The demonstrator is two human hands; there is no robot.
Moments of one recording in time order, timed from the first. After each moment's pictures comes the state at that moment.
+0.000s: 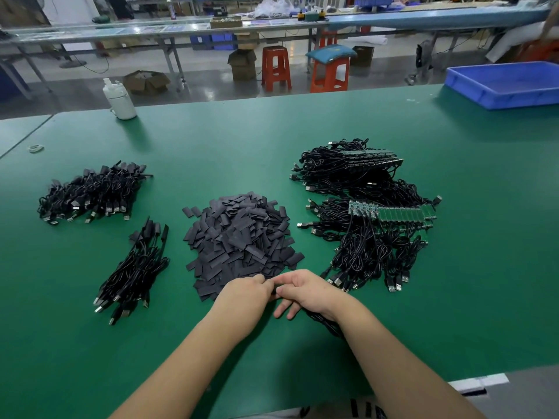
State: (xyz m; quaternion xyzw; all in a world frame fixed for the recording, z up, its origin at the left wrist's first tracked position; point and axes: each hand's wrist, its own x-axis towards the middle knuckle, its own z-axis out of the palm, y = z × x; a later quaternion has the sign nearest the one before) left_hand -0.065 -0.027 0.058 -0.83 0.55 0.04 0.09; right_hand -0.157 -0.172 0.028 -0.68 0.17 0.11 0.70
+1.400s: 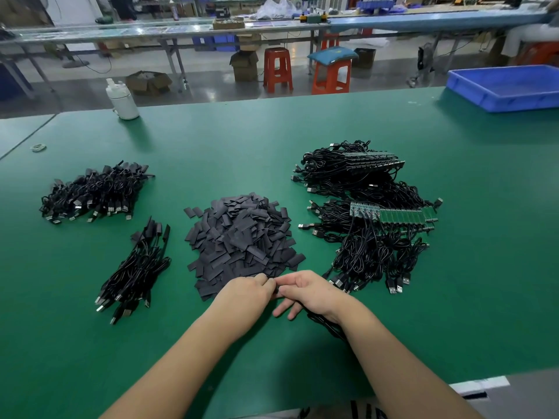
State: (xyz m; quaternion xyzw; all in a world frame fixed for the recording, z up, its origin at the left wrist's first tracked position) left_hand -0.060 -0.024 0.060 -0.80 0.59 0.03 0.12; right_hand -0.161 -0.173 0.027 -0.67 0.16 0.08 0.72
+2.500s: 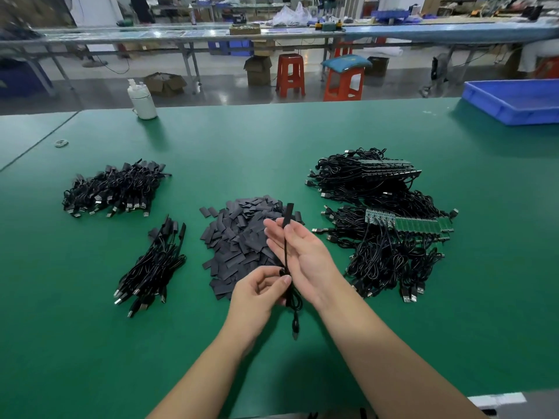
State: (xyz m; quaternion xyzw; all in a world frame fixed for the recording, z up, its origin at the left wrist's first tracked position) left_hand -0.087 -0.014 0.063 -0.62 0.17 0.30 -0.70; right_hand -0.110 -0.137 0.100 -0.36 0.15 -0.19 0.90
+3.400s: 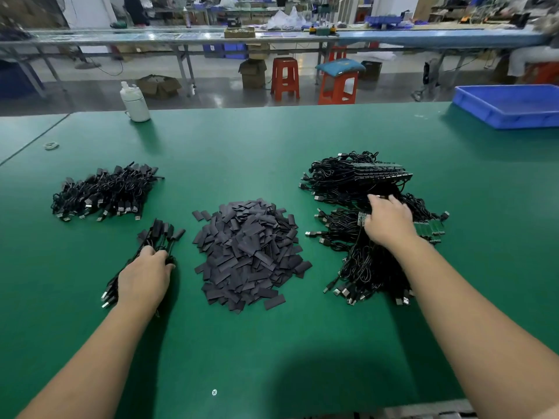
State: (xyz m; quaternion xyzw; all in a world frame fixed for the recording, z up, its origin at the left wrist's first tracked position) left_hand 0.088 0.078 0.039 -0.97 0.22 -0.07 -0.02; right_hand -0.154 -0.318 0.117 -0.91 0.42 -0.01 0.06
